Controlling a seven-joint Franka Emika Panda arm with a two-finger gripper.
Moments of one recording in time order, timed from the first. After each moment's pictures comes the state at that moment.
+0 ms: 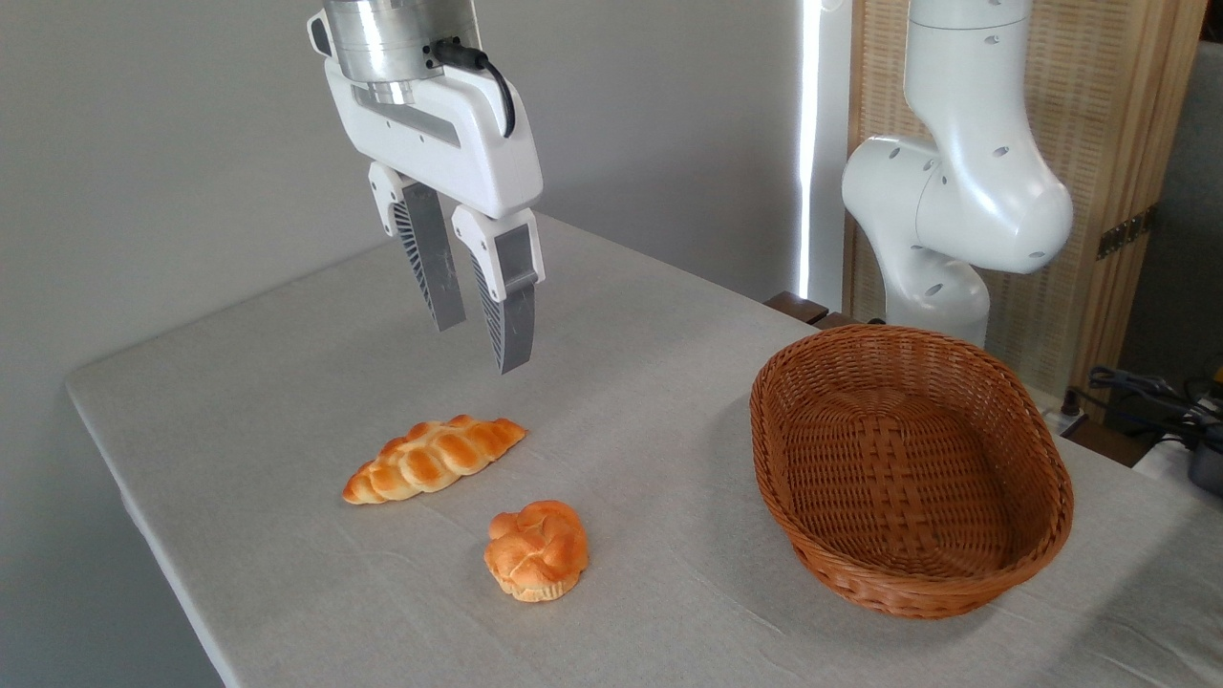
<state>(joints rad) -0.04 0.01 -0.02 -1.58 -0.01 1.60 0.72</state>
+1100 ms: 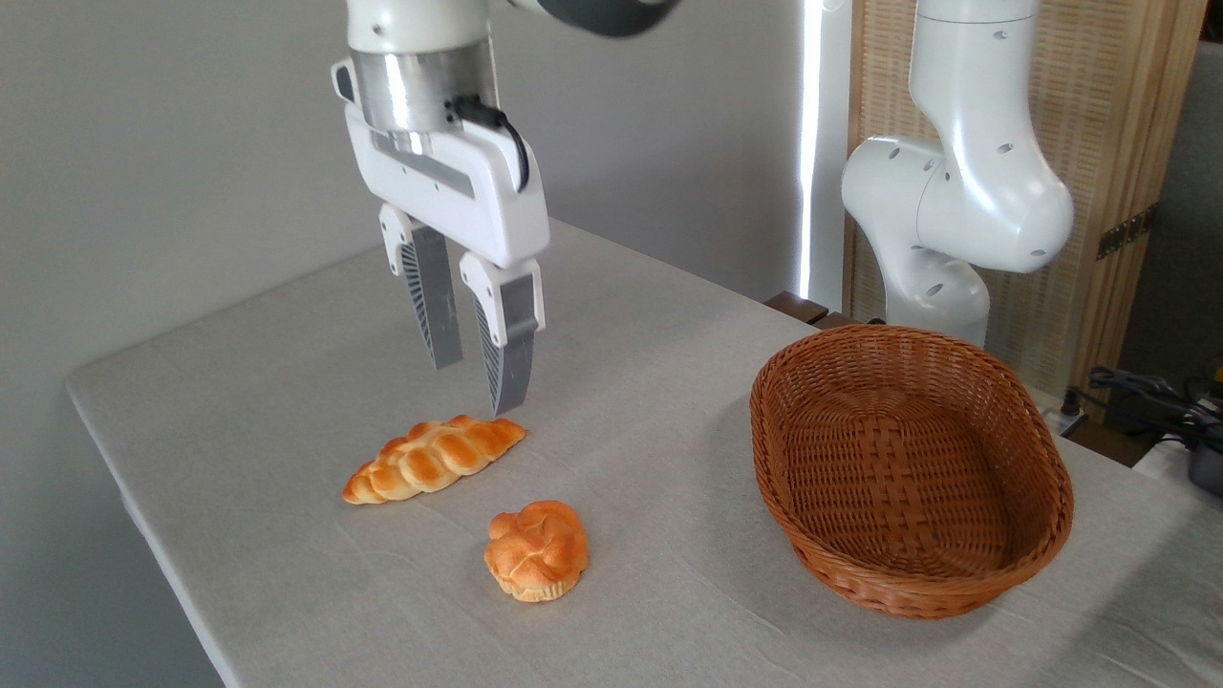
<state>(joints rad) -0.03 -0.07 -0.04 -1.81 -0.02 1.84 0.72</state>
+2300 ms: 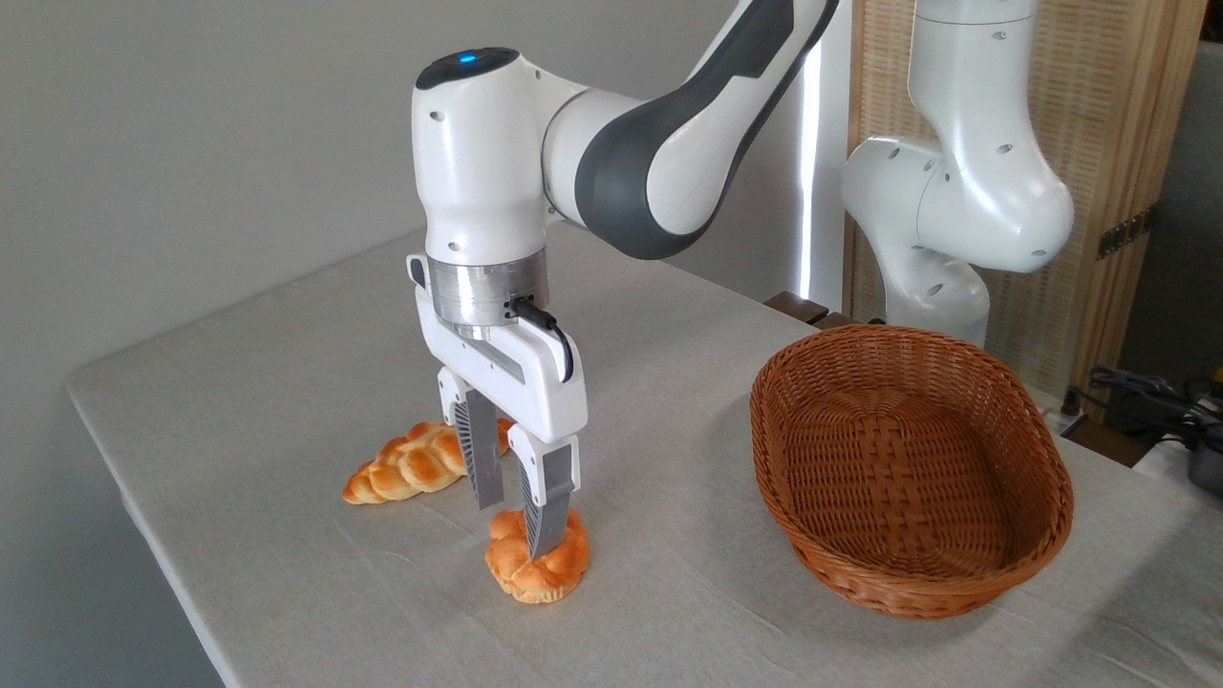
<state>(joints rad) -0.02 -0.04 -0.05 -2.15 0.07 2.26 0.72</state>
